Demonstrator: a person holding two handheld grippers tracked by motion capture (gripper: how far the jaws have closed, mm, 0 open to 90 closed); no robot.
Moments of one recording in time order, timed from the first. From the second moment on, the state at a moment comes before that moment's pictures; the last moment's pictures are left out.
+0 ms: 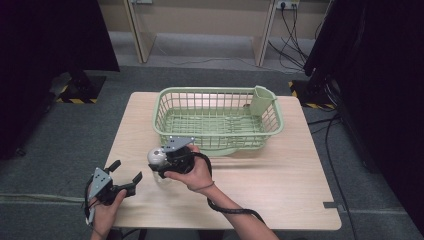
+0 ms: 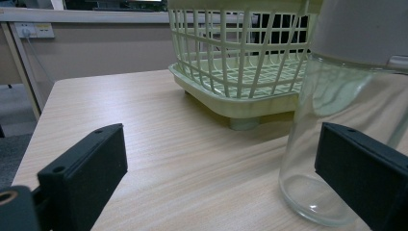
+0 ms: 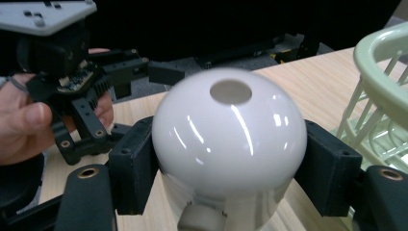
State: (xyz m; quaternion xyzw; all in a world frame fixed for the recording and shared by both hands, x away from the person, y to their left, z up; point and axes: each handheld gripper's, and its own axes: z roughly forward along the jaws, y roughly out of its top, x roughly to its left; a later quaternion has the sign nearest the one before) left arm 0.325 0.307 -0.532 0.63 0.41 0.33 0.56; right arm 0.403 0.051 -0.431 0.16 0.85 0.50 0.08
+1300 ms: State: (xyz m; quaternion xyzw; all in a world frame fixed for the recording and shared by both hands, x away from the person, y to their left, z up) left arm 0.325 0.306 -0.532 0.63 0.41 0.33 0.56; right arm 0.390 -0.002 -0.354 0.17 0.81 0.55 0.10
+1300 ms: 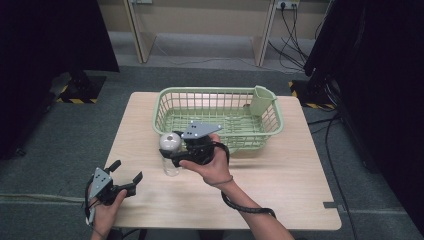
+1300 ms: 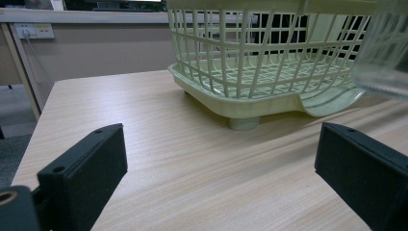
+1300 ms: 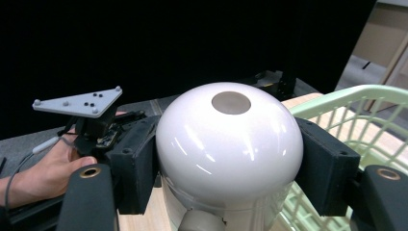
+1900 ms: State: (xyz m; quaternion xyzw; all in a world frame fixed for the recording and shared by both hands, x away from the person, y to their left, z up) left arm 0.325 0.306 -0.532 0.63 0.41 0.33 0.56; right arm 0.397 -0.029 -0.320 0.19 0.79 0.56 0.13
